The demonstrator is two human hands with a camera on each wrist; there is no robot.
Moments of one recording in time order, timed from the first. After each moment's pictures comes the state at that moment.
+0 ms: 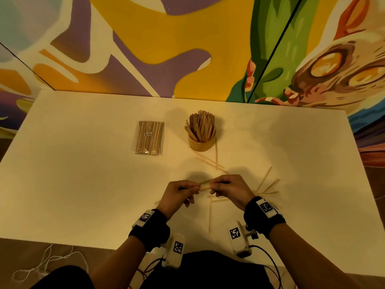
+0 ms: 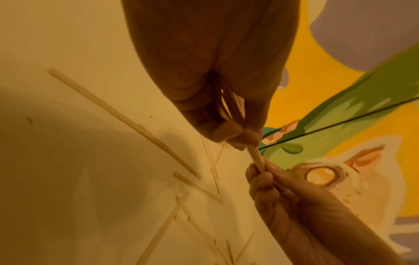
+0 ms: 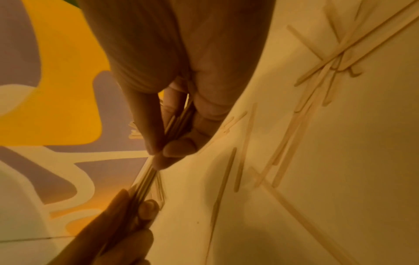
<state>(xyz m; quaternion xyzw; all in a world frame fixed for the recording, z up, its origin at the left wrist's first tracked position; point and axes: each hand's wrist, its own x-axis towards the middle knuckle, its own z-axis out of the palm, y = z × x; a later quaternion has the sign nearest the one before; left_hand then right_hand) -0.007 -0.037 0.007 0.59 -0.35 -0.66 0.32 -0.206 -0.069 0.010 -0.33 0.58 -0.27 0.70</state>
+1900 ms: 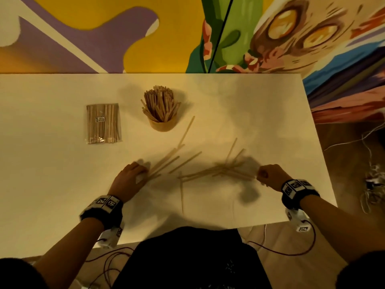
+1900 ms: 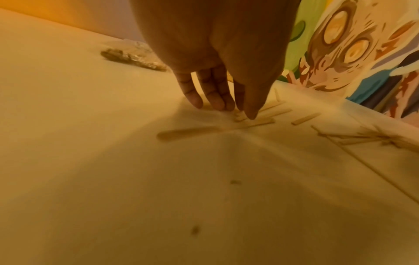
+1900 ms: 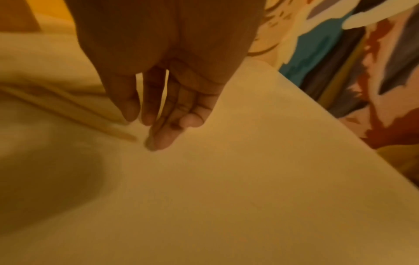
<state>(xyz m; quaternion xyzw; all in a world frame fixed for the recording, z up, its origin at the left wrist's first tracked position) 0.059 -0.057 -0.082 0.58 -0.75 -0.33 0.03 -0.438 -0.029 -0.027 -0.57 0.72 0.14 0.38</state>
